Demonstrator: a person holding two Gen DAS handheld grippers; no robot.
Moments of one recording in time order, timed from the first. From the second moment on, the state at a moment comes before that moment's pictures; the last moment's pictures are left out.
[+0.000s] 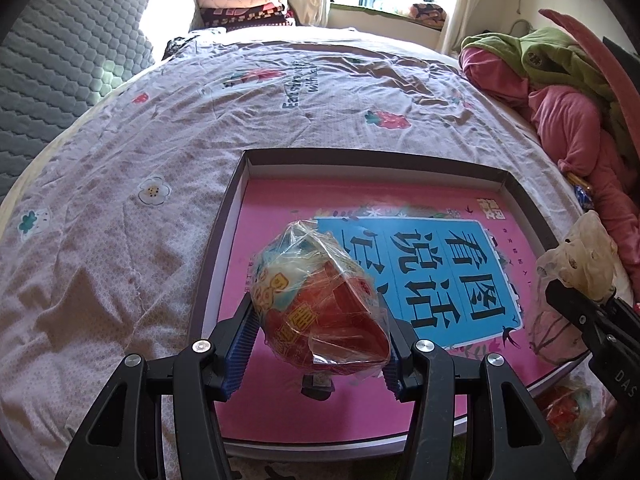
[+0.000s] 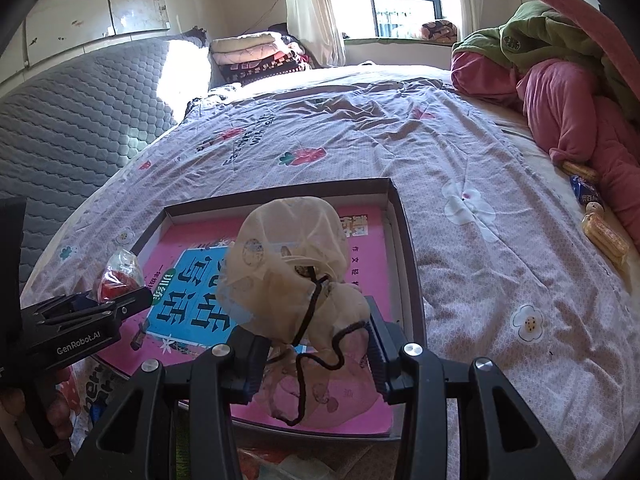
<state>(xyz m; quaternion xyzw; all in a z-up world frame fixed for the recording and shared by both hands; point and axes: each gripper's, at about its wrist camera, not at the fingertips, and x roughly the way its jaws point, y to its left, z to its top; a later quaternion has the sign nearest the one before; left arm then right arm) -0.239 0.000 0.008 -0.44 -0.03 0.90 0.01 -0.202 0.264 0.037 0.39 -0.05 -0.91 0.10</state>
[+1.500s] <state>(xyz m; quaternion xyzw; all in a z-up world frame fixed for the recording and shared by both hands) -0.237 0.000 0.003 -0.46 -0.02 0.89 0.00 -0.198 0.259 0.046 0.38 -0.02 -0.92 0.07</state>
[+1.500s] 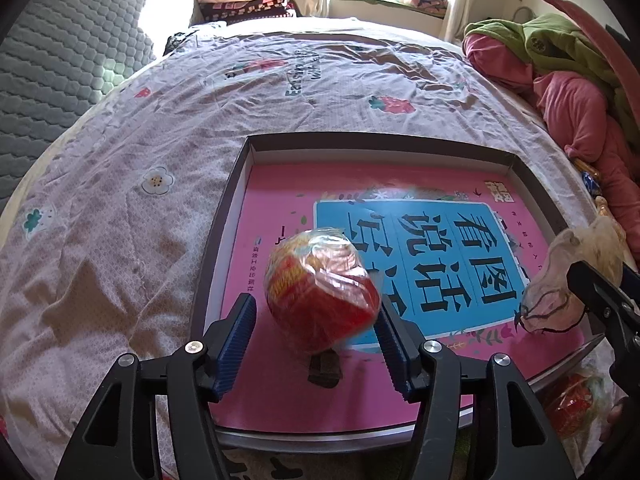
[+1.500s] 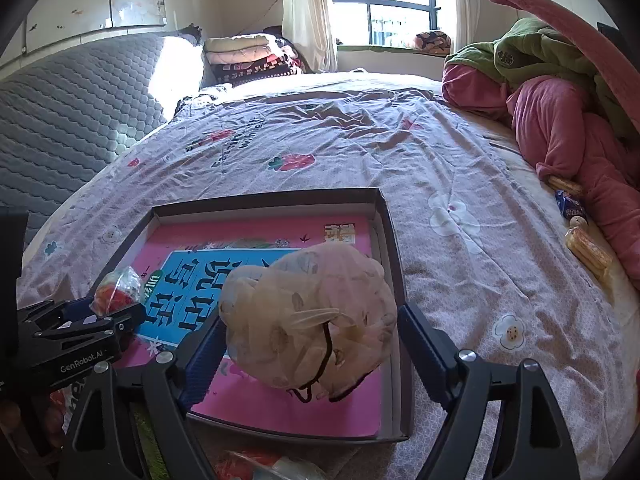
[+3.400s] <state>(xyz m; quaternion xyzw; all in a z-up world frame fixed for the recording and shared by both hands) -0.120 0.011 0.078 -0.38 0.00 0.93 -0.01 -0.118 0.276 0.089 0.32 0.01 -0.94 0.10</state>
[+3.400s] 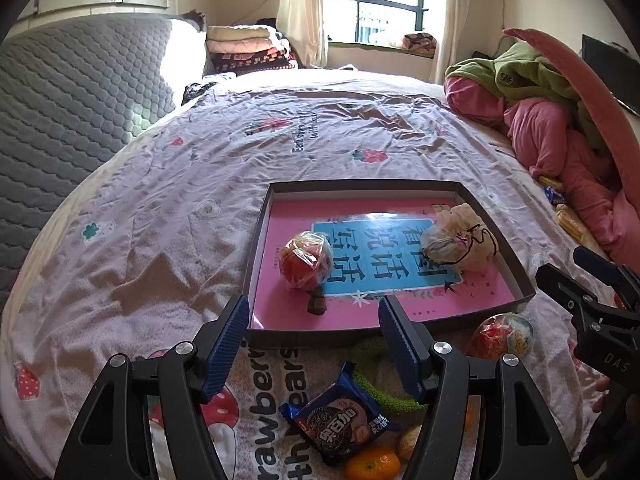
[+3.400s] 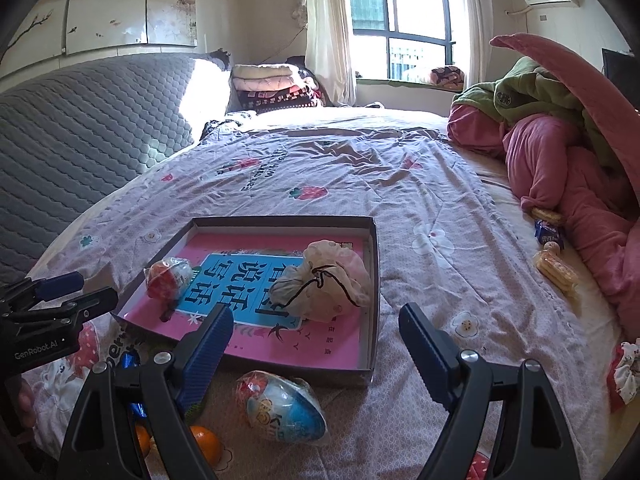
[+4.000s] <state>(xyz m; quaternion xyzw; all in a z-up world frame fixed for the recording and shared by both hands) -0.079 0.020 0.065 -0.39 -0.02 0.92 0.00 -0.104 0.287 0.083 0.33 0.00 -0.94 0.11</state>
